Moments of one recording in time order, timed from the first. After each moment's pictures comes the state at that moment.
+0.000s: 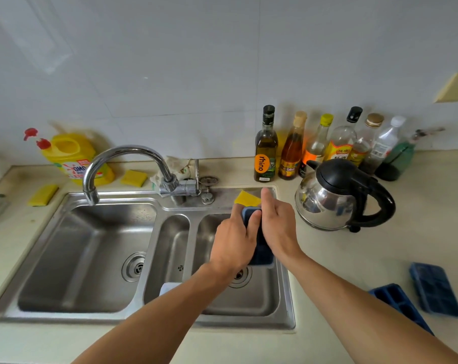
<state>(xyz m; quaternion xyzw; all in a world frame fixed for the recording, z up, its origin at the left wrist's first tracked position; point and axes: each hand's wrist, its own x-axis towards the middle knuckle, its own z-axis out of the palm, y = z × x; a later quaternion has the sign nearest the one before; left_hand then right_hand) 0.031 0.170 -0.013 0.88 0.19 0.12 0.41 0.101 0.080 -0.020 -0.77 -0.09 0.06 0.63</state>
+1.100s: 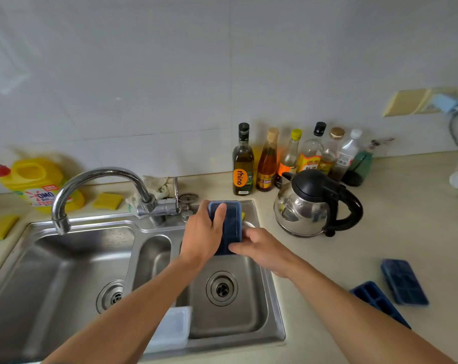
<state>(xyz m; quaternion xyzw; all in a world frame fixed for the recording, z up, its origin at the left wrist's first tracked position) 0.063 0.222 -0.017 0.88 0.16 0.17 0.41 0.099 0.053 -0.015 -0.74 -0.17 0.35 0.54</state>
